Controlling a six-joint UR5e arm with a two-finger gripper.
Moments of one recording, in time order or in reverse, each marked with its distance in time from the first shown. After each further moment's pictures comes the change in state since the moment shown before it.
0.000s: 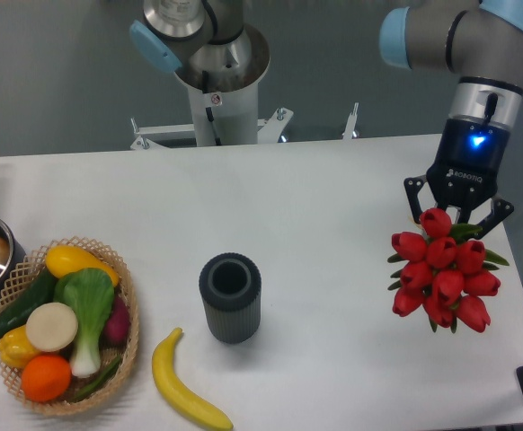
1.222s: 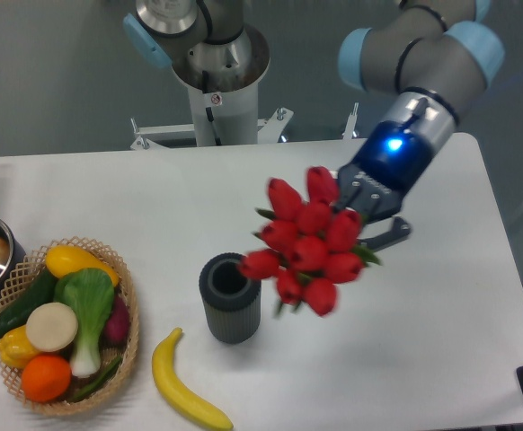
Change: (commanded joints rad) arm -0.160 0.002 -0.083 0.008 -0.635 0.149
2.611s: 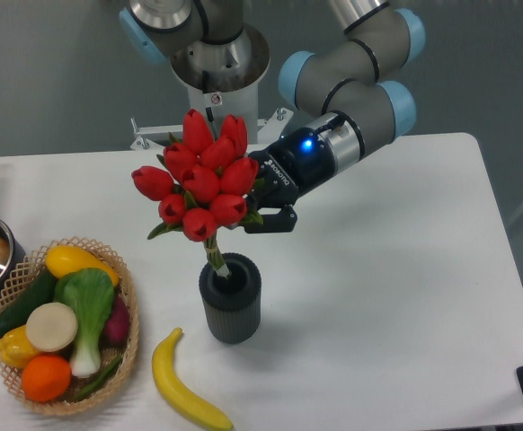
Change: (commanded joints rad) arm -0.051 0.035 -0.216 -0.002 -0.206 0.071
